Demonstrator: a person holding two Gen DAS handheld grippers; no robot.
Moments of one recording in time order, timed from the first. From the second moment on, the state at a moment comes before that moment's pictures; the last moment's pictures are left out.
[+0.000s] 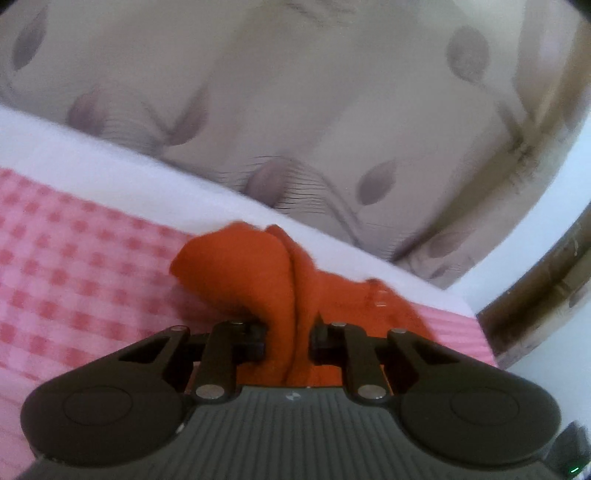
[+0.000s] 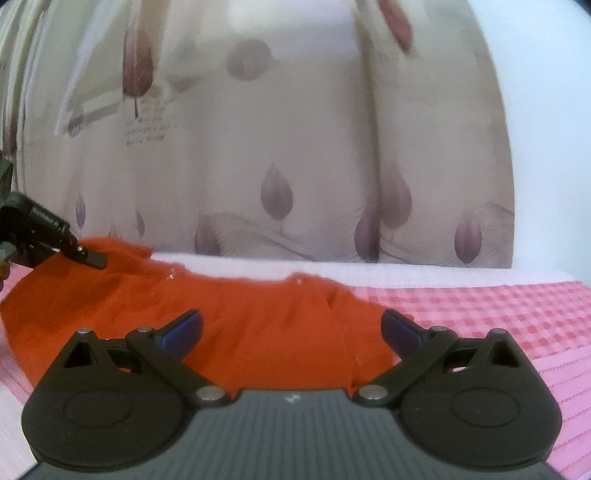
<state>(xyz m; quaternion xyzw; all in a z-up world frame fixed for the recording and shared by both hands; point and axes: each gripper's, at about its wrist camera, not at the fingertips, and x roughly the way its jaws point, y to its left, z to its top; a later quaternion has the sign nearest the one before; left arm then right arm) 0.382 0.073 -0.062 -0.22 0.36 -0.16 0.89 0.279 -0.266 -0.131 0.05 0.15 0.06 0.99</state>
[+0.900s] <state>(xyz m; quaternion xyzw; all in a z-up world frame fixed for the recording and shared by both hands) 0.352 -0.098 -0.026 -0.32 0.34 -0.29 0.84 0.240 -0.360 -0.148 0.34 0.05 0.10 0.93</state>
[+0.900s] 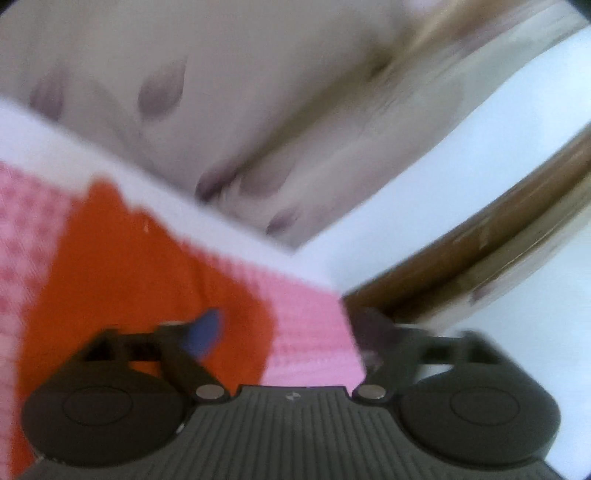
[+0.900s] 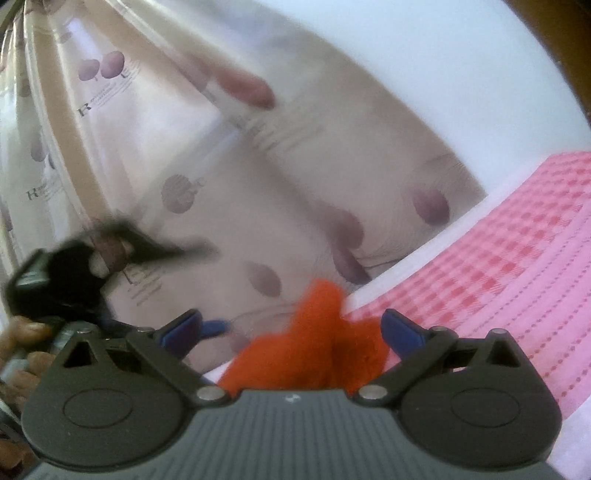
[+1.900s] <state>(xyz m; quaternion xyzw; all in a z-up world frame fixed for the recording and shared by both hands) 0.242 -0.080 -0.135 -0.22 0.23 -0.37 0.87 0.397 -0.338 -0.071 0.16 0.27 0.18 0.93</state>
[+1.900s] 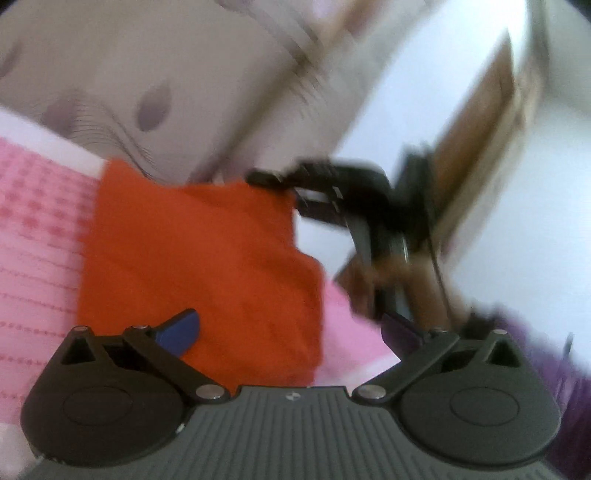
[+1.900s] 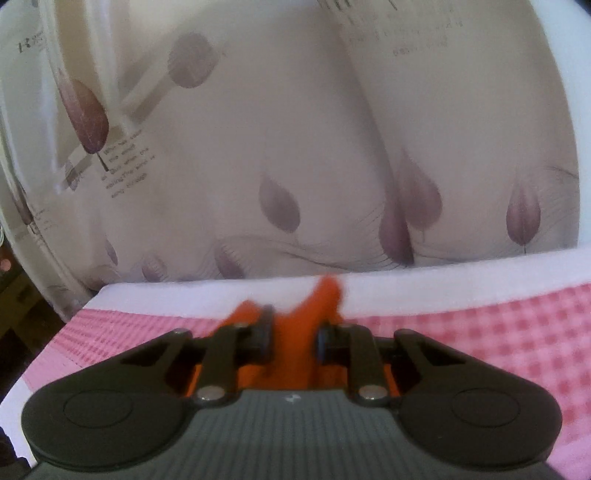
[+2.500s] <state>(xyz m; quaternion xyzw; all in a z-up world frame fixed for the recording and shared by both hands) 0.245 -0.059 -0.135 -0.26 0.22 -0.36 0.87 0.269 -0.342 -0.122 0.26 0.24 0.21 0.91</state>
